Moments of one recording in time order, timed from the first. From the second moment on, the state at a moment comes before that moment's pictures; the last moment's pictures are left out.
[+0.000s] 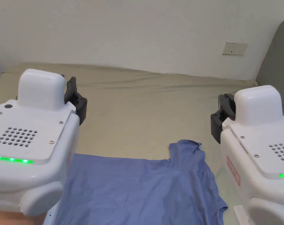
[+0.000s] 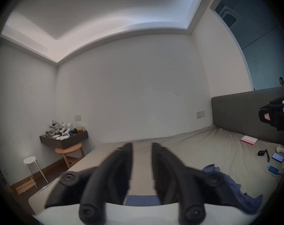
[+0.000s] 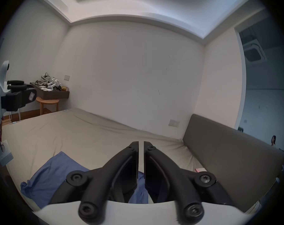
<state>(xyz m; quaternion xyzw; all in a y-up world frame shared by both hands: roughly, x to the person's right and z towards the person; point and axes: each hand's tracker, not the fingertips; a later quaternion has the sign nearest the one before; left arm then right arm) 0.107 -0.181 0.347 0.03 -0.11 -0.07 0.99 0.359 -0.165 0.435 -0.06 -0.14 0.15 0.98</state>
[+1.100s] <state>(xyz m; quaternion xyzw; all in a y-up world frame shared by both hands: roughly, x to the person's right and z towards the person) 0.046 -0.502 -0.013 -0.44 -0.05 -0.06 0.90 0.451 -0.295 0.315 -0.26 -0.17 0.13 0.94</state>
